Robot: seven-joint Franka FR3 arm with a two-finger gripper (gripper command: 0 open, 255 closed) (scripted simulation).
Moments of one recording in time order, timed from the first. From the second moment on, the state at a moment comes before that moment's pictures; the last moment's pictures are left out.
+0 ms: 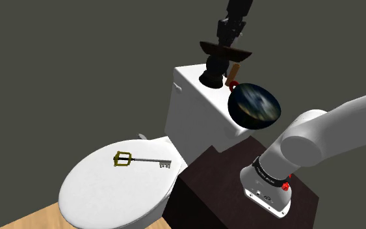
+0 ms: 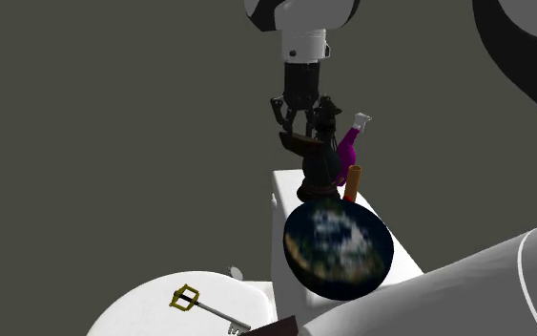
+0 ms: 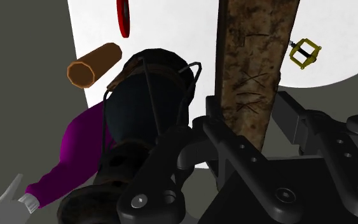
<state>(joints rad) -0.06 -0.44 -0.06 -2.10 -0.05 1.67 -0.01</state>
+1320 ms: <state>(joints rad) -0.09 -0.99 -0.07 -2.35 -0.08 1.38 -0.04</state>
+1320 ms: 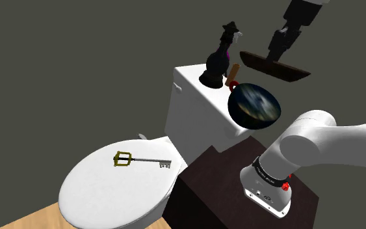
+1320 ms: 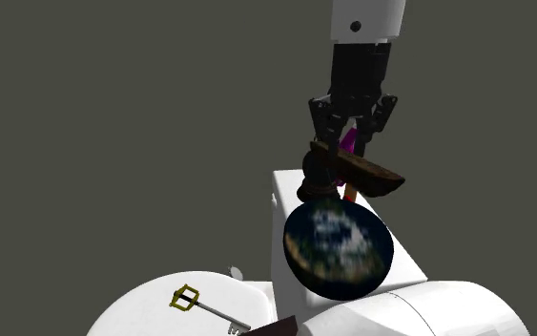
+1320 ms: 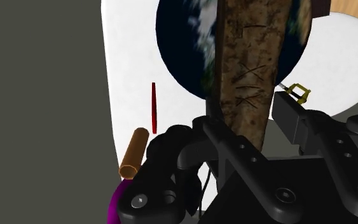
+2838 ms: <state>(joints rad) -0.10 -1.11 -0.08 -2.62 -0.09 1.52 -0.03</state>
